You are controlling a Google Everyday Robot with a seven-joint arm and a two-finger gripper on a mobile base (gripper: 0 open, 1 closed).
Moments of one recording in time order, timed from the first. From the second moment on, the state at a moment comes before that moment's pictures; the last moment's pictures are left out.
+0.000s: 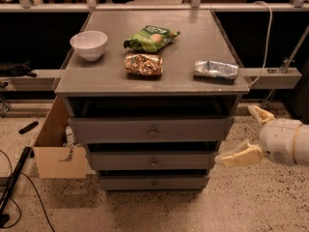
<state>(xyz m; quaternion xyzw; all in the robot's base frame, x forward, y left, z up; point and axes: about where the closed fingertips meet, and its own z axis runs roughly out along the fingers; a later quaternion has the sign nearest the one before) 0.466 -0.203 0.802 -0.40 0.78 0.14 0.47</state>
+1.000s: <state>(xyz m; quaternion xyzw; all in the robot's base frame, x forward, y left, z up) 0.468 -0.196 0.763 -0.39 0.79 0.14 0.46</state>
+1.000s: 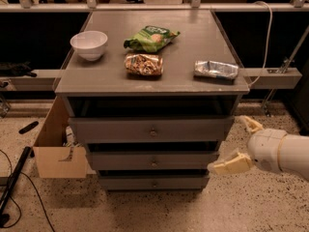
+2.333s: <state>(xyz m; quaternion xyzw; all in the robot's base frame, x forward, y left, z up) 0.476 -0.221 0.625 -0.42 0.82 0.08 0.38</state>
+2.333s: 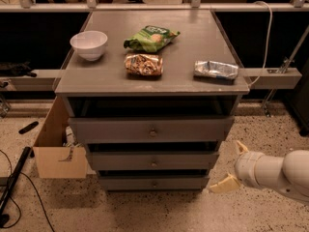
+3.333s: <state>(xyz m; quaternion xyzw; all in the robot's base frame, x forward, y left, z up) 0.484 -0.194 0.615 -0.49 0.78 0.04 0.39</state>
